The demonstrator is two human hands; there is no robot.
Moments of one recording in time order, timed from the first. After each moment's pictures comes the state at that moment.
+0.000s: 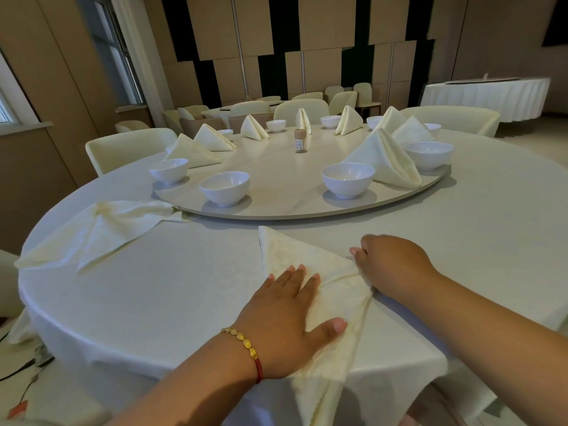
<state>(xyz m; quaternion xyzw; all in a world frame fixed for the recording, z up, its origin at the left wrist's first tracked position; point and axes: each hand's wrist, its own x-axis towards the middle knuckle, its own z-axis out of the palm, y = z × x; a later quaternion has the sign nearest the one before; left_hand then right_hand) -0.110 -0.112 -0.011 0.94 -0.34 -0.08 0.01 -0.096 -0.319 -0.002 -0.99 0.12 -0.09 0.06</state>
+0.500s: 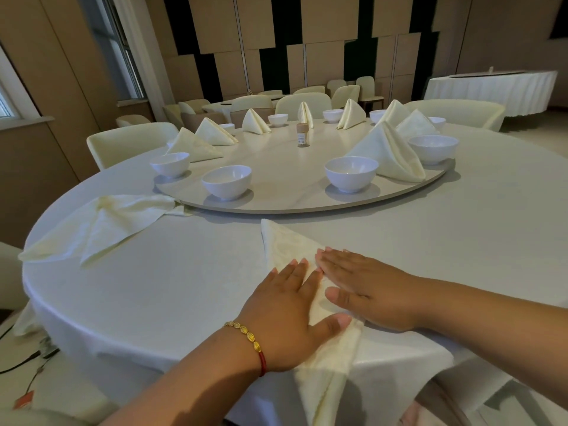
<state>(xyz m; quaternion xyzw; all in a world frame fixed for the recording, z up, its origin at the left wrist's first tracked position) -0.111 -0.112 -0.014 0.94 -0.34 -0.07 0.01 -0.130 -0.301 -0.002 -0.97 -0.18 0.11 0.08</state>
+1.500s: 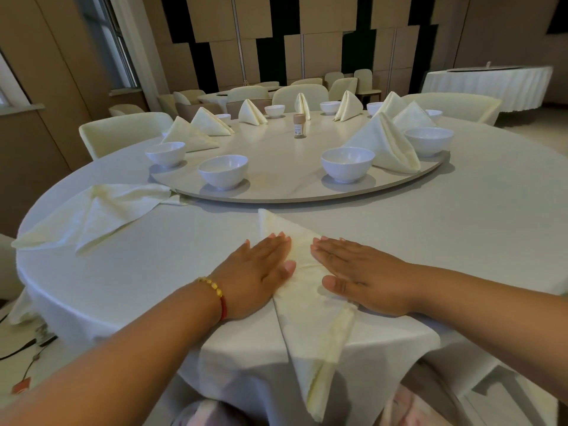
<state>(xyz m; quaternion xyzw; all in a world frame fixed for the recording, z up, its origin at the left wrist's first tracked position) -0.064 -0.081 -0.011 0.93 -0.36 -0.10 0.05 -0.132 -0.303 -0.003 -0.97 -0.20 0.11 0.07</state>
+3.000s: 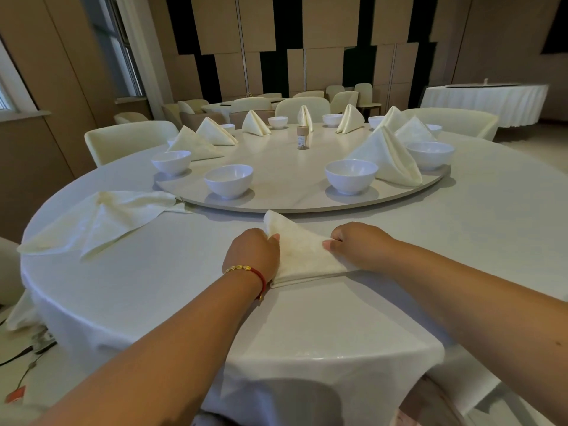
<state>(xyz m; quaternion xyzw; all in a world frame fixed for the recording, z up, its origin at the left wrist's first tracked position) -0.029 -0.117 -0.006 0.96 -0.02 0.06 0.28 -0.069 -0.298 0.012 -0.99 0.04 0.02 0.15</state>
